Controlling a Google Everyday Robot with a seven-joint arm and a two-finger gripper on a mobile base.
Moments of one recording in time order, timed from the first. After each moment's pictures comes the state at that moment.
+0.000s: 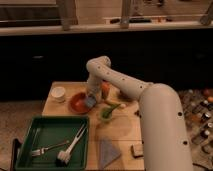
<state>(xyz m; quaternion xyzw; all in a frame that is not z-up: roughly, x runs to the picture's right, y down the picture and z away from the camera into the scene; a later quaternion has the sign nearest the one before) -0.086 0.052 0.896 -0.24 -0.29 -0.46 0.81</state>
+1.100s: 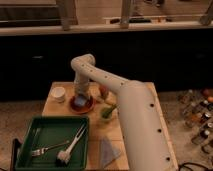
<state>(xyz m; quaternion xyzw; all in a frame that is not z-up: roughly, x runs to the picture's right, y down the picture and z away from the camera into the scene) -0.158 0.056 0.902 -0.22 -0.33 -0.58 0.70</state>
